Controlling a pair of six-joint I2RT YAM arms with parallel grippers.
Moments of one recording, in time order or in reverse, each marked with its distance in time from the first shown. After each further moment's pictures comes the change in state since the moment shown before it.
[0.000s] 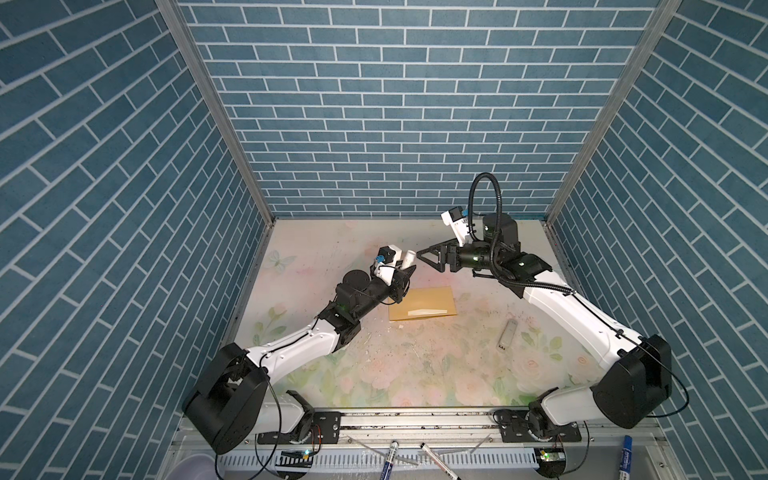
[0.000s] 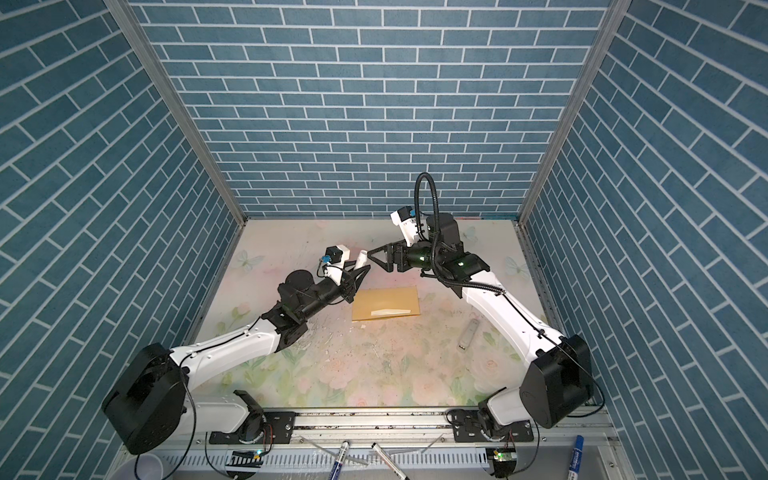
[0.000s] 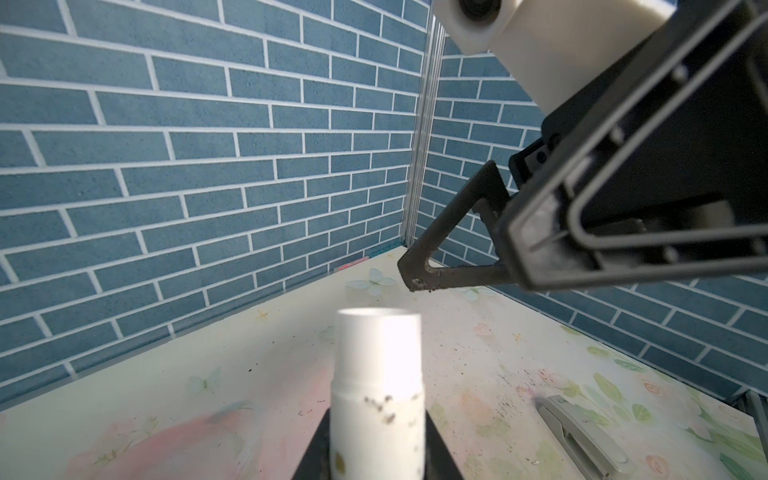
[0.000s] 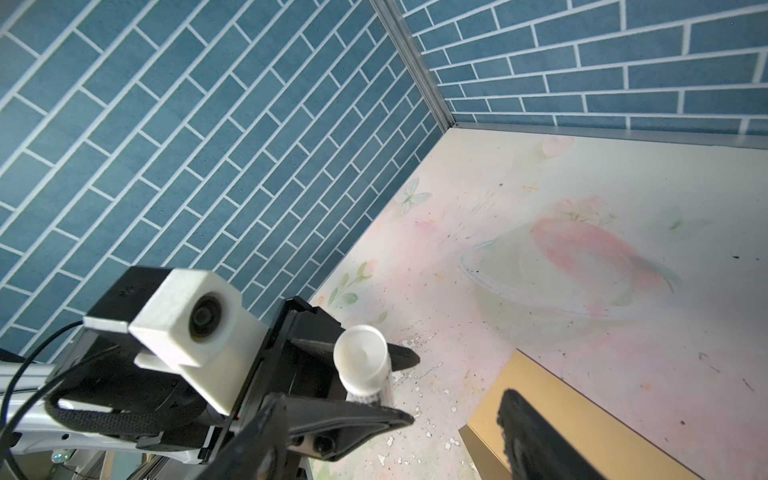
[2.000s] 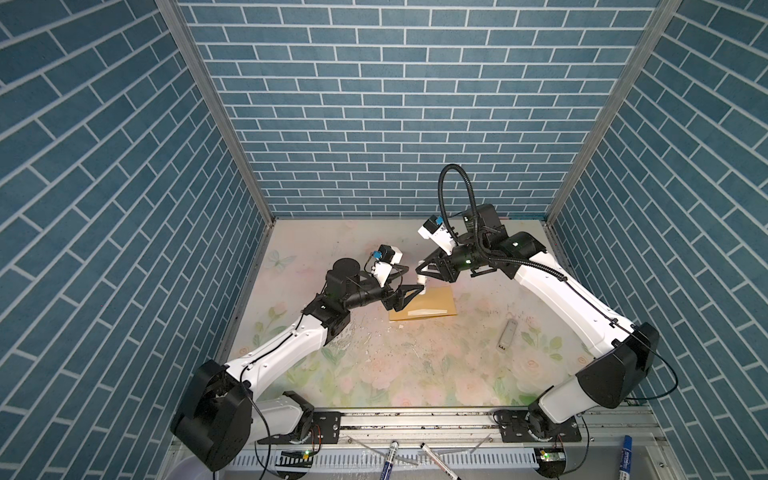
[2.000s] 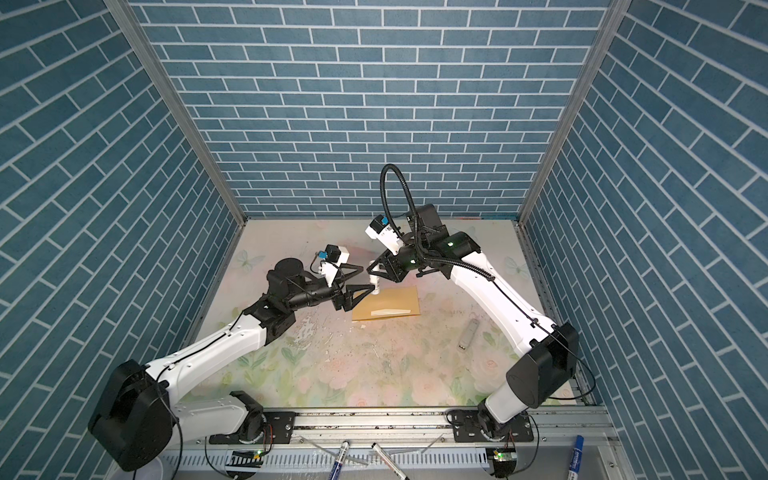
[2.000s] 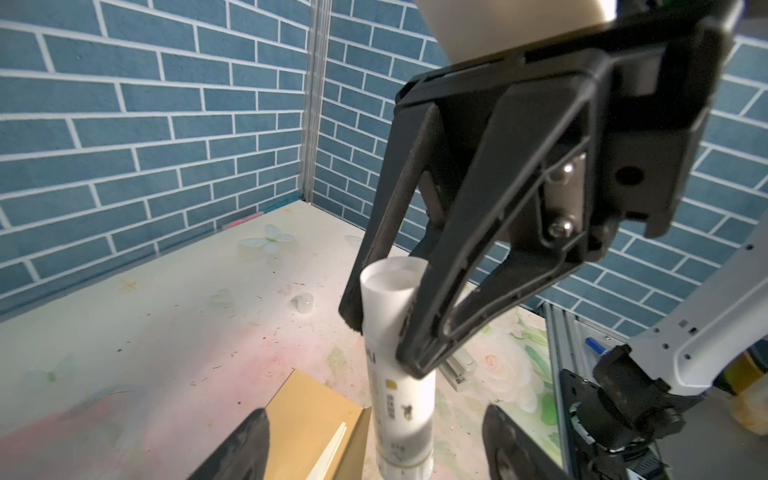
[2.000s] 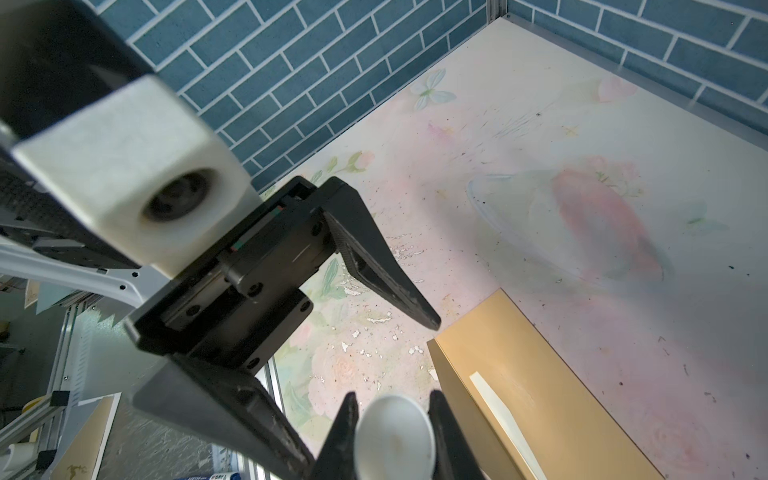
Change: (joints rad) left arm 0.102 -0.072 0.085 -0.294 0.469 -0.069; right arm 0.080 0.120 0.323 -0.597 0.036 -0.516
